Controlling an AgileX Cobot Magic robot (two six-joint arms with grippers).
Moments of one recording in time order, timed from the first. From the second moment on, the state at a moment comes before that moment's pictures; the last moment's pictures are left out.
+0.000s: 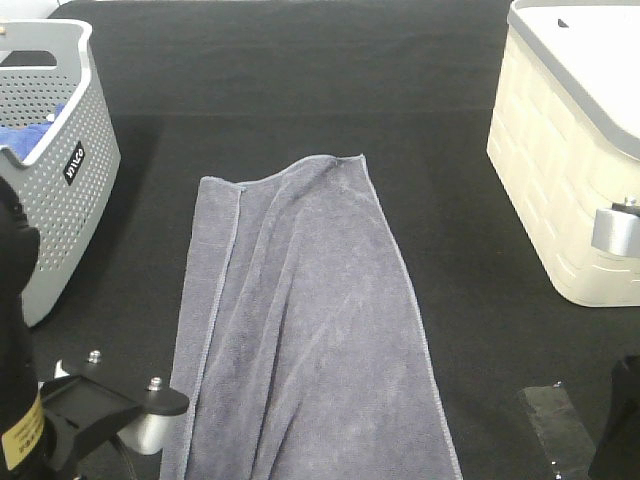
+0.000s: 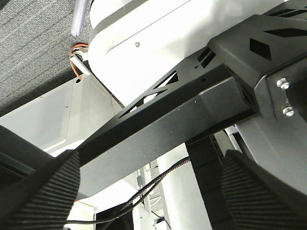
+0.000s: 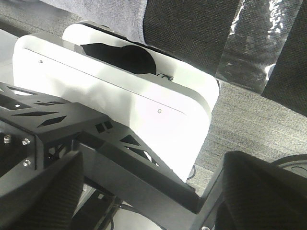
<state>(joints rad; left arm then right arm) -0.99 1.50 -0.79 -0.36 1.21 -0.32 0.27 1.15 -0.64 0.31 1.21 -0.15</state>
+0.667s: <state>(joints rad) -0.99 1.50 -1.03 0.11 1.21 -0.44 0.27 1.15 -0.79 0.31 1.11 -0.20</state>
